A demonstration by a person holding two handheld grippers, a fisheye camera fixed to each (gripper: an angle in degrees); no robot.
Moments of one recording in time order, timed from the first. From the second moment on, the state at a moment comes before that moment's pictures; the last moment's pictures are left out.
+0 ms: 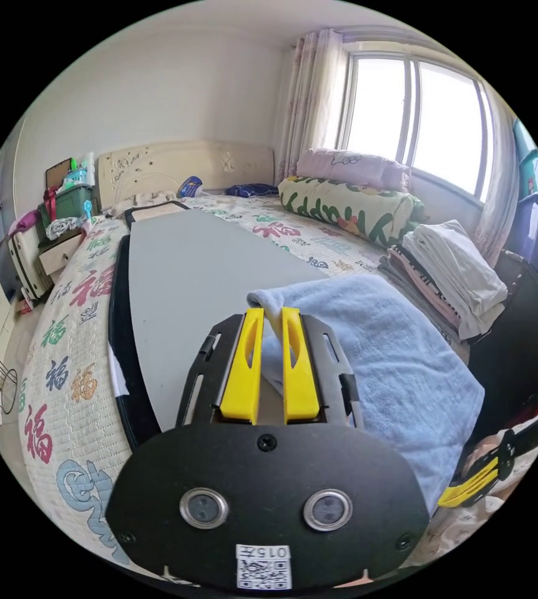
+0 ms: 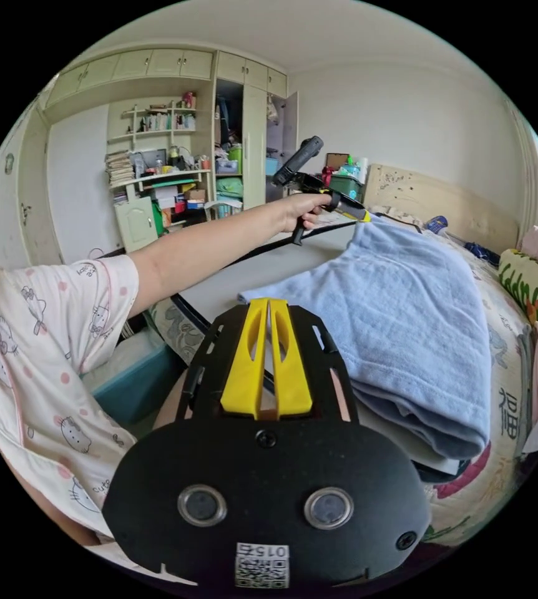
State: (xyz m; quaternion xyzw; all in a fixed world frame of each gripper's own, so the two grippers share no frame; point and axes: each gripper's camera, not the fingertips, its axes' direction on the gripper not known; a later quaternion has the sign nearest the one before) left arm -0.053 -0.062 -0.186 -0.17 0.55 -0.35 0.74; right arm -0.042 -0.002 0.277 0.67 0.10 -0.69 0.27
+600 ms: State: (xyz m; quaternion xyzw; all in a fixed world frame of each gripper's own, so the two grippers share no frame) left arm -0.037 -0.048 -0.205 -0.15 0.55 -0.38 0.72; right arm -0.071 0.021 0.313 0.64 0.18 -0.71 0.23
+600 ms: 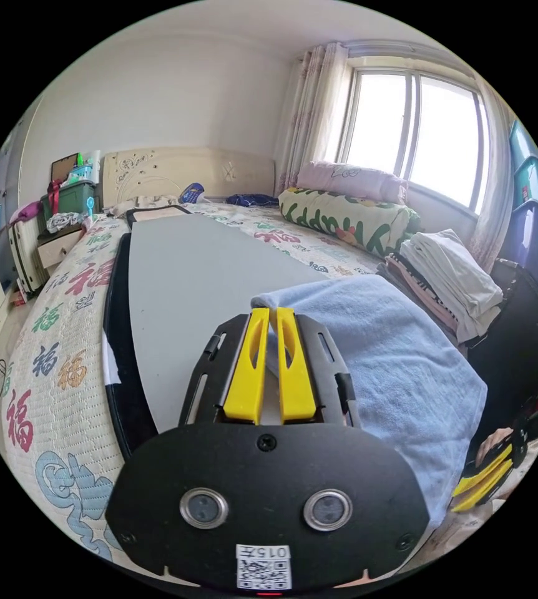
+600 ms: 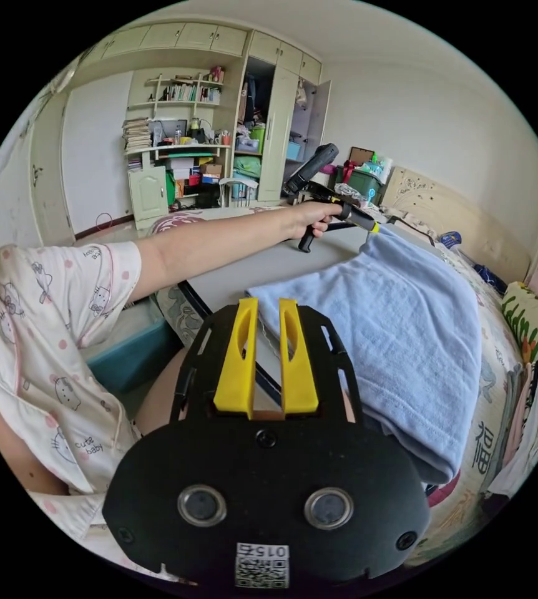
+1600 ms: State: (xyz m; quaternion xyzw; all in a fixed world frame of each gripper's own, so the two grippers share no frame) left arm -0.016 -0.114 -0.157 -0.27 0.48 -0.20 0.81; right arm -0.073 0.125 0.305 0.55 0.14 -0.78 0.28
